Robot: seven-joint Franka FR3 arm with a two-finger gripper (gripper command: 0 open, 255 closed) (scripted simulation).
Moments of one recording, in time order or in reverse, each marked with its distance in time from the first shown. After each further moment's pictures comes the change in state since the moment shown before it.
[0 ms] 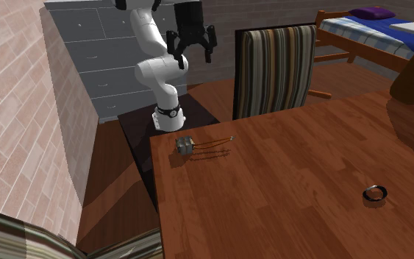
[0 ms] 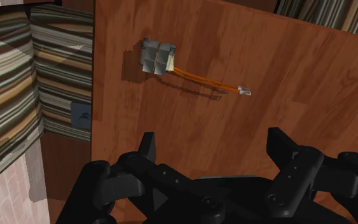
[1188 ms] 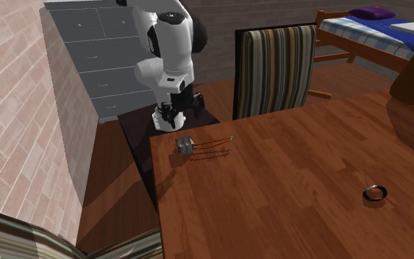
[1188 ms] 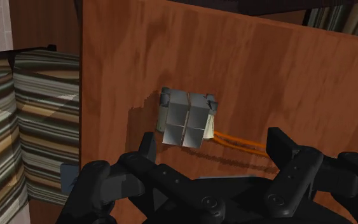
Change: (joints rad) arm -0.057 0.159 -0.117 -0.378 -0.050 0.378 -0.062
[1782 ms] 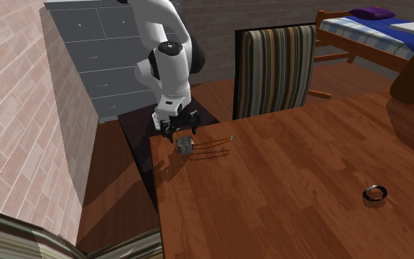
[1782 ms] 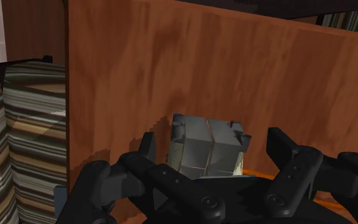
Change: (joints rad) arm -0.018 0.119 -0.041 -0.098 -0.019 0.184 -0.025
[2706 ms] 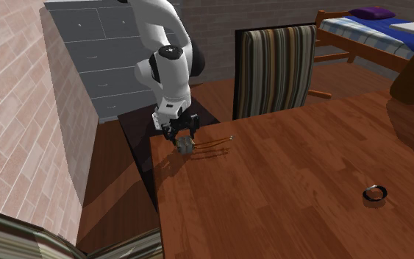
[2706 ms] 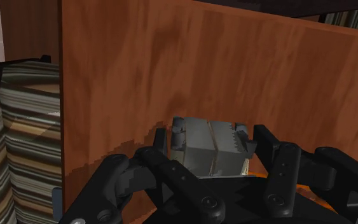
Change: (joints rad) arm 0.001 0.023 -0.003 -0.015 -0.001 0.040 -0.001
